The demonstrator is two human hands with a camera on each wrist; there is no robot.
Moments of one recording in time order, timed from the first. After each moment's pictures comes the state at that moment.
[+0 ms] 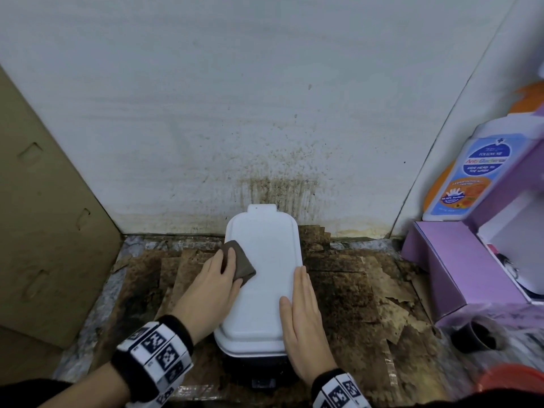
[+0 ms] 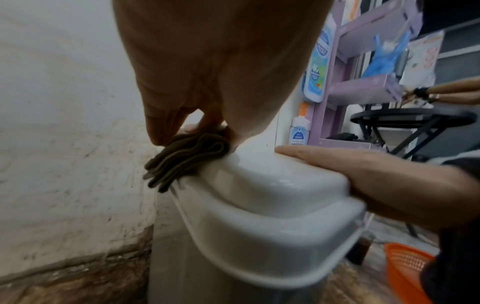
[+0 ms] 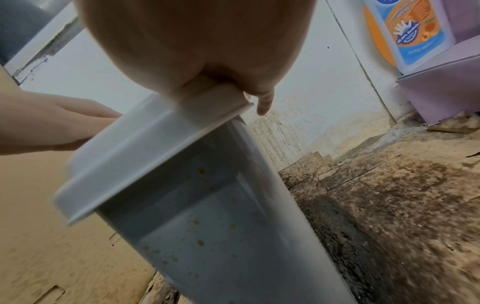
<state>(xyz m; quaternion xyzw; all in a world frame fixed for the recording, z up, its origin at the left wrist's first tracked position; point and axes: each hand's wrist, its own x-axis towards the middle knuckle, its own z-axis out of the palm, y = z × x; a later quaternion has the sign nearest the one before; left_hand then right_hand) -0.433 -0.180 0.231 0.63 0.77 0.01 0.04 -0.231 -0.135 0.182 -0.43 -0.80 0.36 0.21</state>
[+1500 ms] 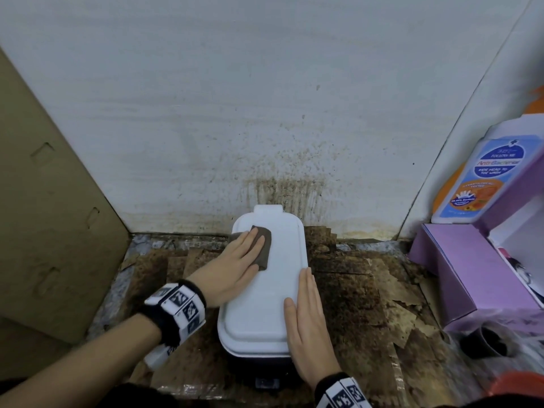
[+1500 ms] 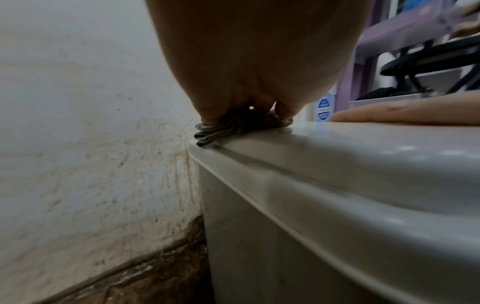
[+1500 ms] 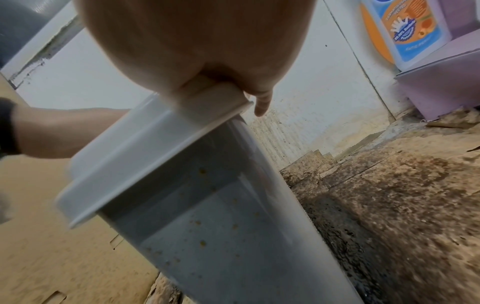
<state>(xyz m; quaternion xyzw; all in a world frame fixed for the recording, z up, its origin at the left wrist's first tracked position) -0.460 -0.139 0.234 0.70 0.68 0.04 0.19 -0.236 -0.135 0.180 -0.43 -0.79 0.39 0.21</state>
